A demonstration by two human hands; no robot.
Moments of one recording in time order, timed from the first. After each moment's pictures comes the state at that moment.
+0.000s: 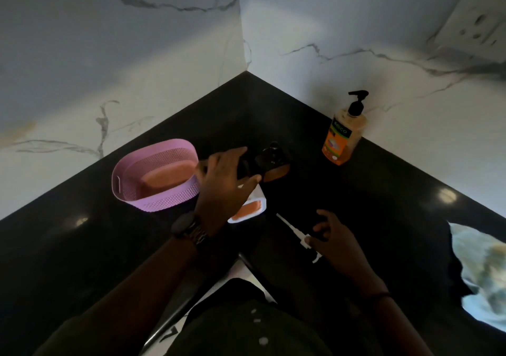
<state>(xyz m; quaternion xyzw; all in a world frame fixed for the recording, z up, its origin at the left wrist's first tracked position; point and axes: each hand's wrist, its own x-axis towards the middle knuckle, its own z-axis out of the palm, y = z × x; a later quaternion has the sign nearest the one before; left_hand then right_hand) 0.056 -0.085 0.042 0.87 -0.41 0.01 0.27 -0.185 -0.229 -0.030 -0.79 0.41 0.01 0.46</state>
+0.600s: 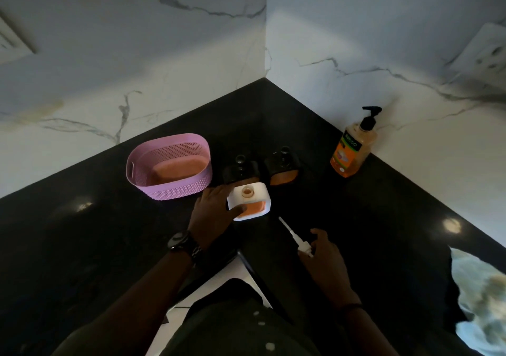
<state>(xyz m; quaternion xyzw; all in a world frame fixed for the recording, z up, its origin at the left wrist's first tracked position) 0.058 -0.034 -0.020 0.89 -0.33 -0.17 0.25 -0.182 -0.203 -0.065 -0.81 0.43 0.02 0.39</state>
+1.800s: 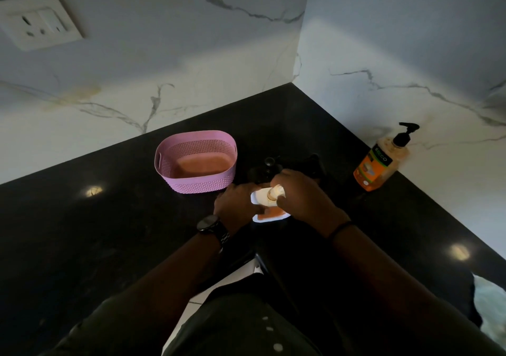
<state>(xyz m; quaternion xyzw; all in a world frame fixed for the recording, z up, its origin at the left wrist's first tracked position) 0.070 -0.038 0.002 0.91 -0.30 -0.19 0.22 -0.022 -0.189 0.065 -0.98 0.08 0.03 0.20</state>
